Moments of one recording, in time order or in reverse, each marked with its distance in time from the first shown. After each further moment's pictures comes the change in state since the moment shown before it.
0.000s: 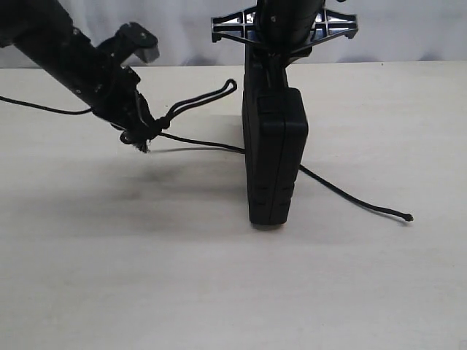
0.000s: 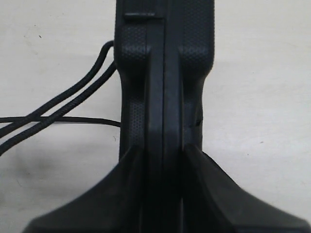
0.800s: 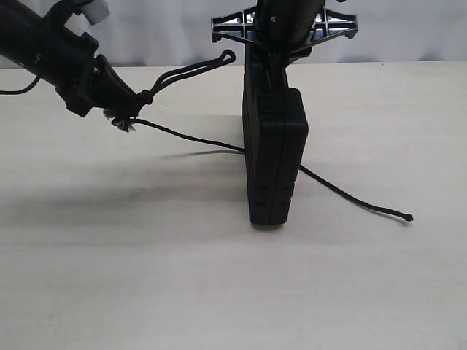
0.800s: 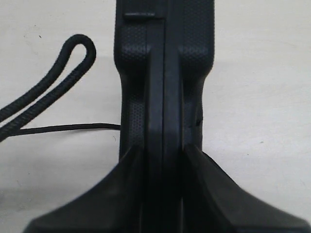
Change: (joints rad) left arm 0.166 -0.070 0.000 -0.257 0.270 0.403; right arm 0.000 0.000 0.000 0.000 0.000 0.000
